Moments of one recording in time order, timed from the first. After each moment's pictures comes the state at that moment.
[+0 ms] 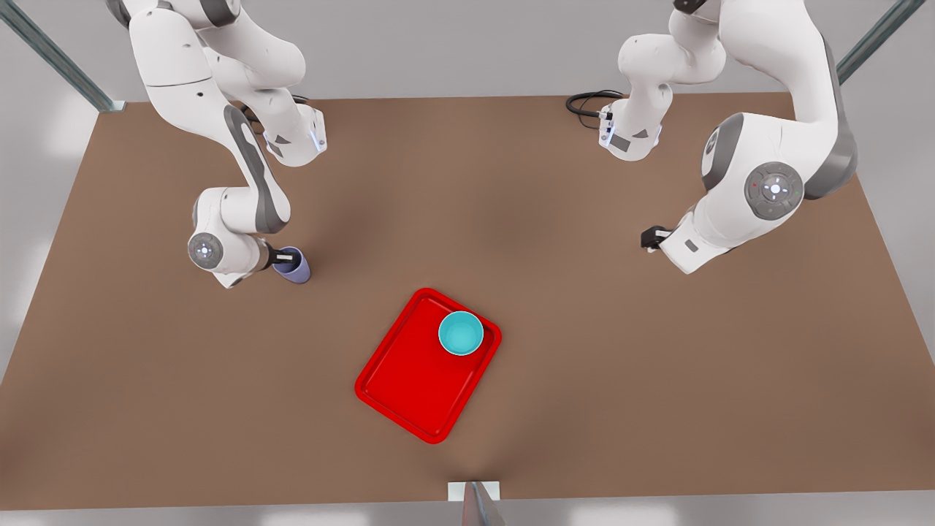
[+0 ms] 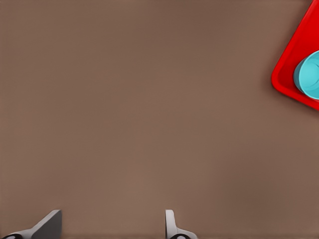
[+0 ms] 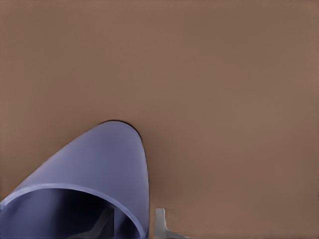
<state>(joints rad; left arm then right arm) -0.11 0.20 -0.14 -1.48 0.04 1.47 -0.13 0.06 0.19 0.00 -2.34 0.08 2.16 0.10</state>
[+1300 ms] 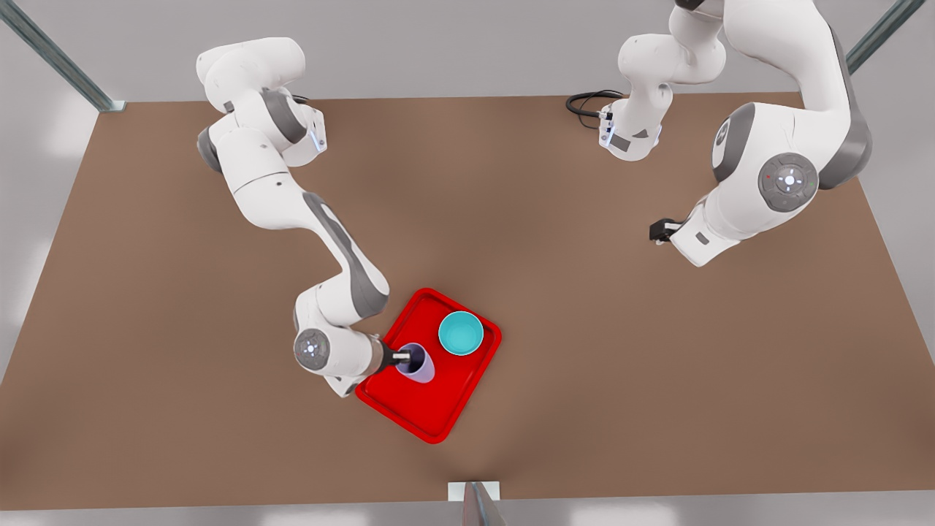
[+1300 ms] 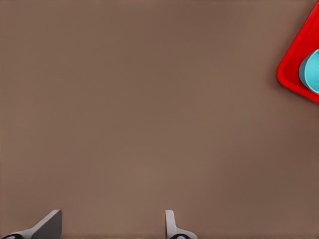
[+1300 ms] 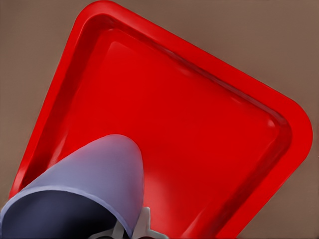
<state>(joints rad) -0.11 0.17 -0.12 -1.48 0.04 1.43 -0.13 0.24 1.00 0.26 -1.00 0.14 1.96 0.28</state>
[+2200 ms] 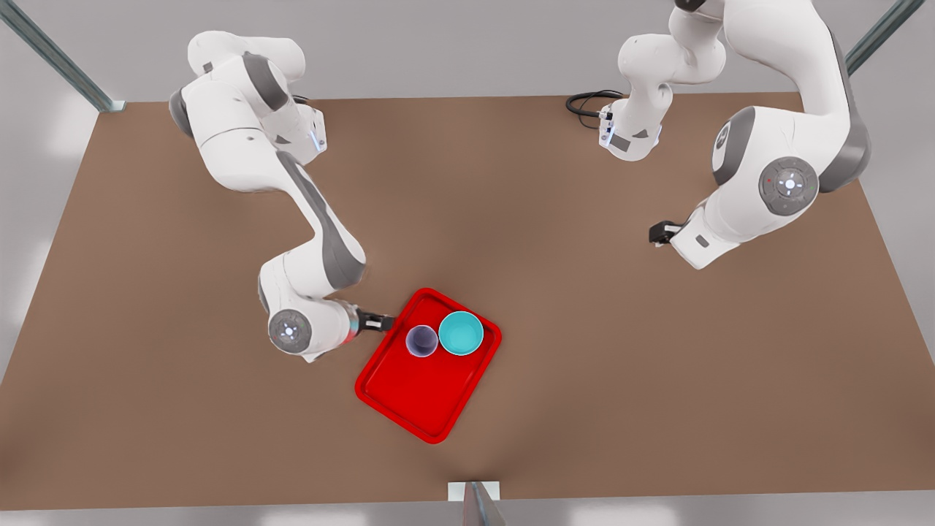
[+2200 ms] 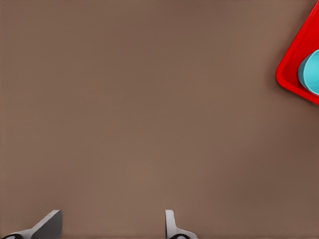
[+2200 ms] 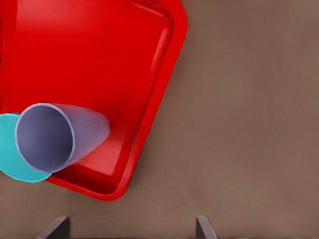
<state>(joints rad) -0.11 0.18 -0.12 -1.48 0.03 1.43 -0.12 0.15 0.71 0.23 -1.15 0.11 1.62 0.56</state>
